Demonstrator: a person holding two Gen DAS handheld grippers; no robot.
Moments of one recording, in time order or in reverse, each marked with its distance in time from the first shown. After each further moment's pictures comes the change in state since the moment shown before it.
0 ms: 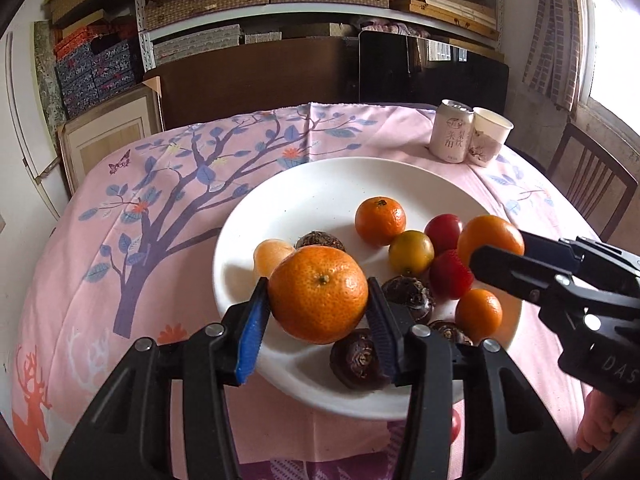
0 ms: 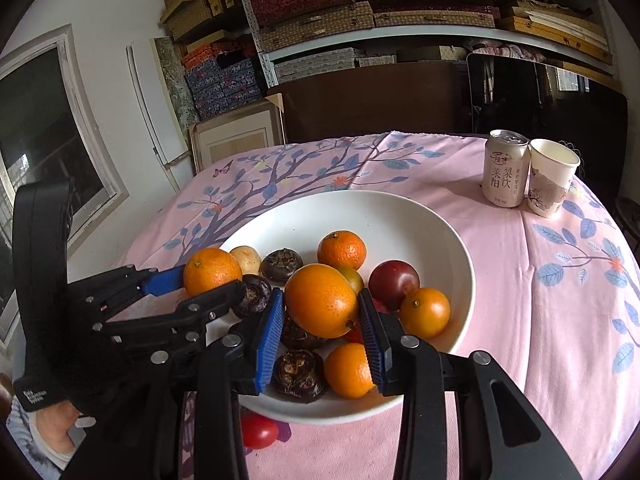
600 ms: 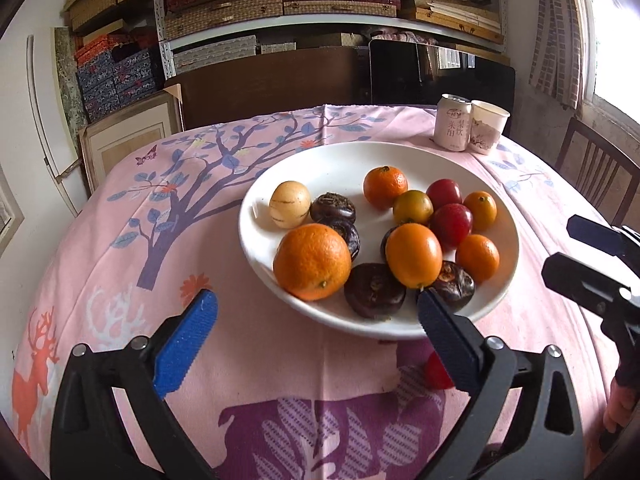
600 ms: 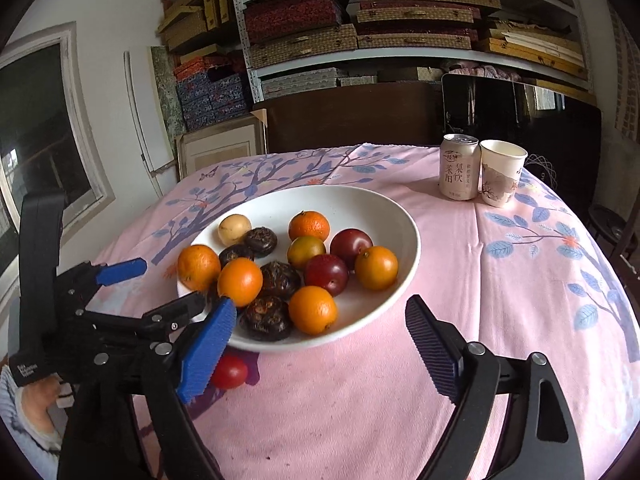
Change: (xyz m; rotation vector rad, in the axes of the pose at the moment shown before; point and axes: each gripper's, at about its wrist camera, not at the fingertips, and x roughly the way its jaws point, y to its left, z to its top) left arm -0.034 -0.004 -0.049 0.001 -0.042 0.073; right arm -0.055 0.000 -0.056 -0.070 -0.073 -0.094
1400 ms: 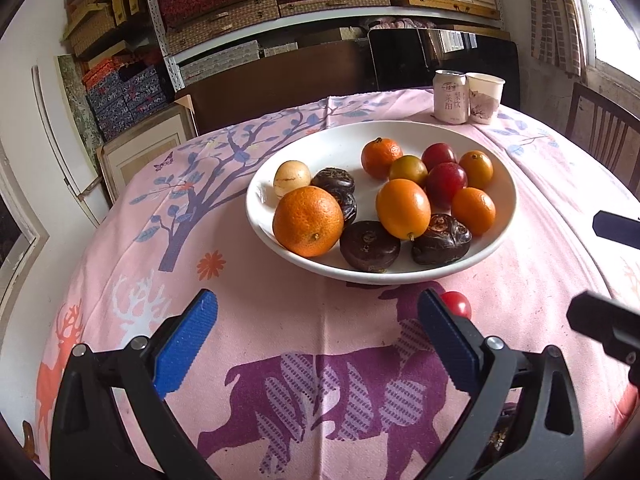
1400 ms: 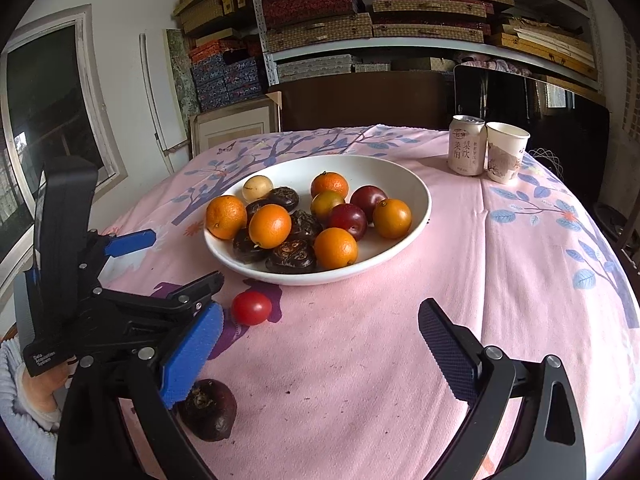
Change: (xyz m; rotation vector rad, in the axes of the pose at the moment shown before) left arm -0.013 -0.021 -0.023 0.084 -0.002 0.105; right arm -0.022 0.011 -0.031 -0.014 0.066 0.066
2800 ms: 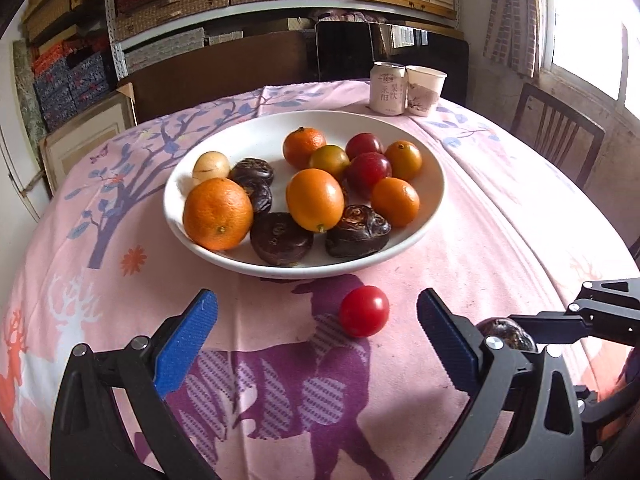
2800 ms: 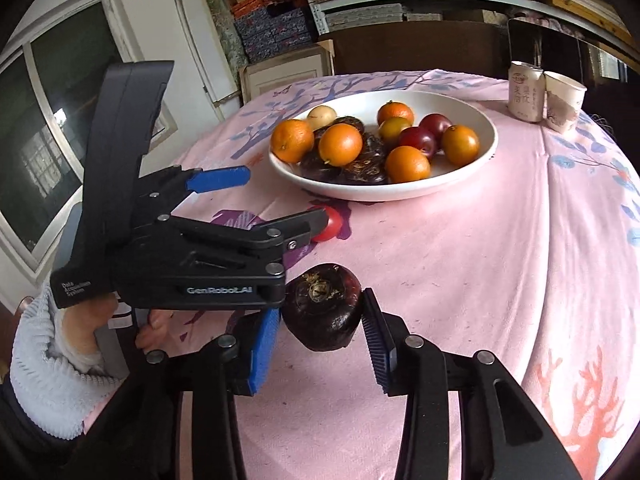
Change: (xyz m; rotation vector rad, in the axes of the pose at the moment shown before) left arm 0.009 -0.019 0.000 -0.006 0.054 -0.276; right arm -0.008 0.014 -0.023 -0.017 0.174 0.172
